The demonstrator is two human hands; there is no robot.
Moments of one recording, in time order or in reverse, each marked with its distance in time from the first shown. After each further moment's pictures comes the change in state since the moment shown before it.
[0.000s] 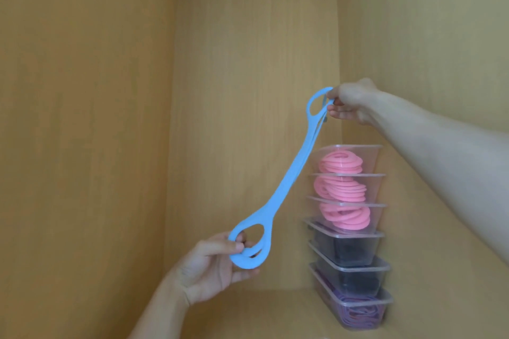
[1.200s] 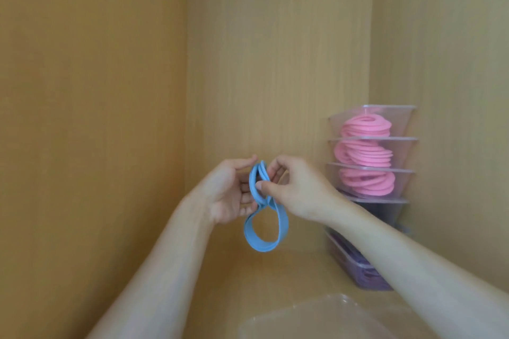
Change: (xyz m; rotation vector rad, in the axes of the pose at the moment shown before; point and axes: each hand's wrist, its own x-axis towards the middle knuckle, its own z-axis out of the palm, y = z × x) left_hand 0.010 0.047 0.034 0.267 0.367 -0.138; right_hand -0.183 0.138 0.098 -0.379 -0.465 -0.410
